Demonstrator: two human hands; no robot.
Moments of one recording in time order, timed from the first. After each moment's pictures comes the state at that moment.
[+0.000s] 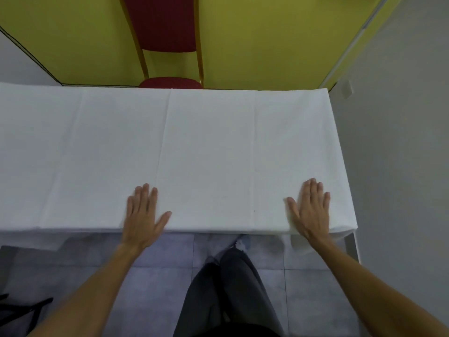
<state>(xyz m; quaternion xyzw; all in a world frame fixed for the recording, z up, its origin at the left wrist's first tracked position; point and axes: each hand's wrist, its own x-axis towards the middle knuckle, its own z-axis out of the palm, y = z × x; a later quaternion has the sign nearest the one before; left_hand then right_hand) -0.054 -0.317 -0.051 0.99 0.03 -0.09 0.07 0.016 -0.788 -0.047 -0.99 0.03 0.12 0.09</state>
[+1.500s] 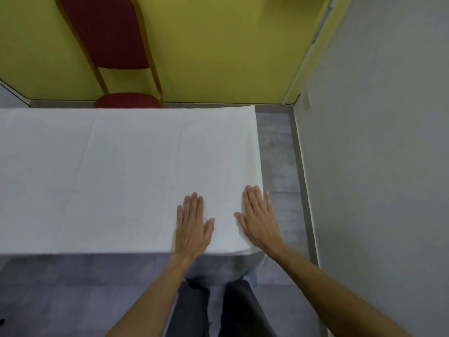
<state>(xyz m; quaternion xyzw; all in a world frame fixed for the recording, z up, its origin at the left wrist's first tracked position) 0.026 -0.706 -0.044 0.98 0.03 -0.09 0.14 0.078 -0.928 -0.052 -0.98 -0.18 0.10 0.05</state>
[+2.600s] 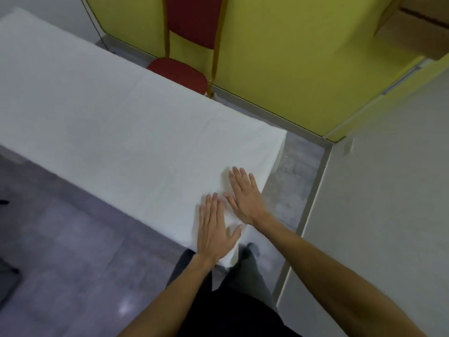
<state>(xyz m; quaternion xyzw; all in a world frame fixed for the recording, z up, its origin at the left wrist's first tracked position) 0.062 -0.857 -0.018 0.94 0.24 -0.04 0.23 0.212 -0.924 -0.023 -0.88 -0.44 0.16 0.10</state>
